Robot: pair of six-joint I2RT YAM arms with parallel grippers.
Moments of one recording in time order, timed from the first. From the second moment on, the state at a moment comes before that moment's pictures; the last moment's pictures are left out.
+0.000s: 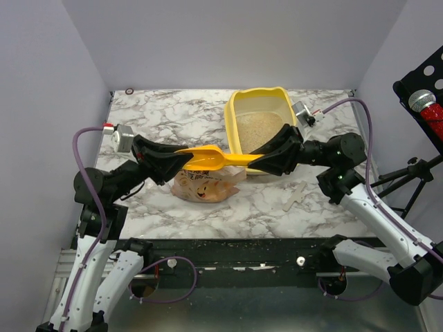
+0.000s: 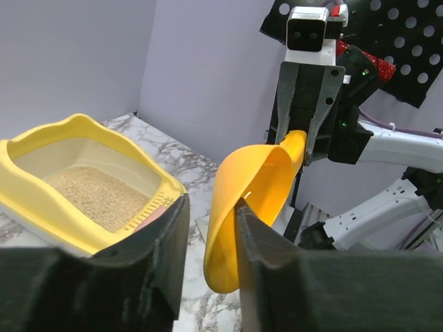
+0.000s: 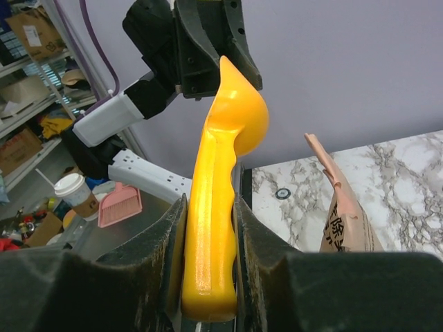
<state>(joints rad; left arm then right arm) -0.24 0.58 0.86 0.12 0.74 -0.62 0.55 1.03 0.91 0.59 -1.00 0.66</state>
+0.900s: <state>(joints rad) -0.48 0.92 1.18 -0.59 0.36 0.25 0.55 0.78 1.18 -0.45 -0.49 0.28</state>
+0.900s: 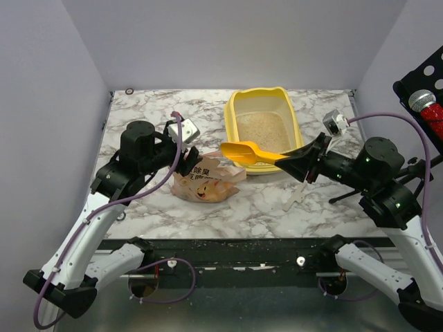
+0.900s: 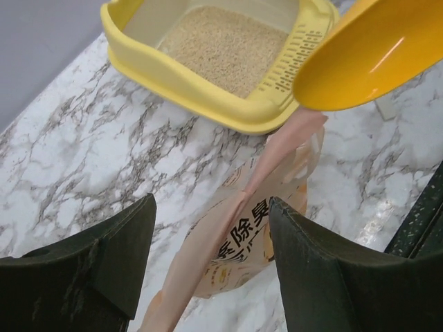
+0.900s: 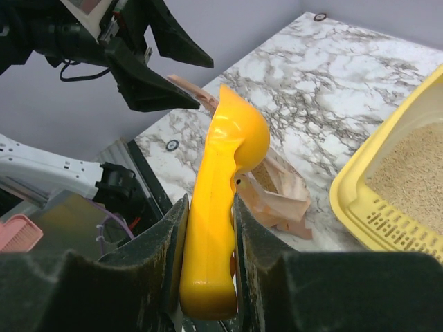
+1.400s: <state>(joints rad) -0.50 1.08 1.18 -0.67 0.31 0.38 0.55 0.70 1.17 -0.58 -0.42 0.22</state>
